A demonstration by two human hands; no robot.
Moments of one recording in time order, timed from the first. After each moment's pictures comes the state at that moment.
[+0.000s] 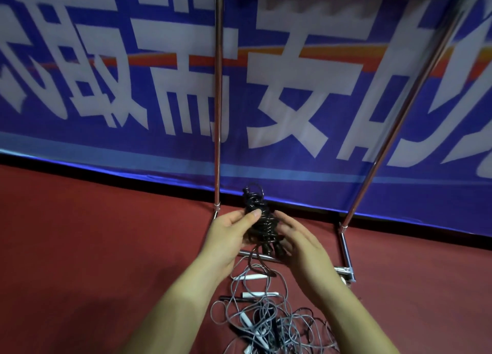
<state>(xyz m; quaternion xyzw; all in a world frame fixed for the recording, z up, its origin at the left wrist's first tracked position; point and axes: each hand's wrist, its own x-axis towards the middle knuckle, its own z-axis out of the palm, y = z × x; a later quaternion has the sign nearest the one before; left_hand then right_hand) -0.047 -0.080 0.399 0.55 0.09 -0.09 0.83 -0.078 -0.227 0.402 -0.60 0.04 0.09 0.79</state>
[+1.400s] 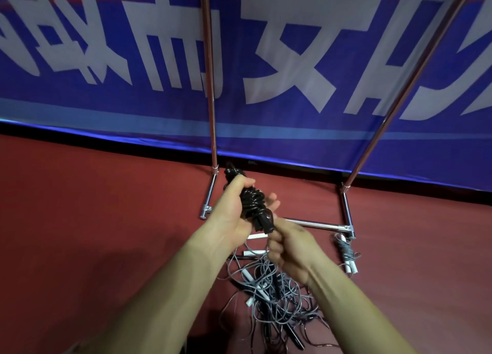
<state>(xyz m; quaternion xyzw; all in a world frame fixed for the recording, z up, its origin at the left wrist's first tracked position) -0.042 -0.099 0.378 0.37 0.24 -0.18 0.88 -0.084 -0.224 0.331 -0.48 0.22 0.23 0.82</state>
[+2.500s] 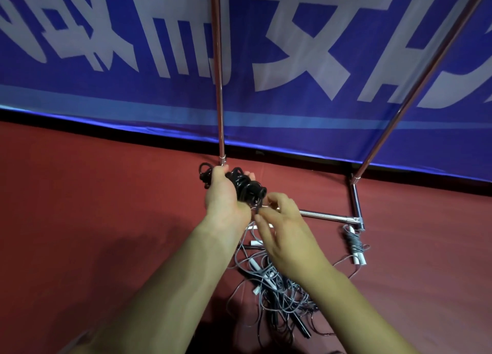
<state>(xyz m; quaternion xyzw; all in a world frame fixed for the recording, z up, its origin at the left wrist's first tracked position) -0.034 -0.085 0.382 0.26 0.39 -0.03 0.88 -0.101 -0.204 0.332 -0.92 -0.17 -0.04 0.37</state>
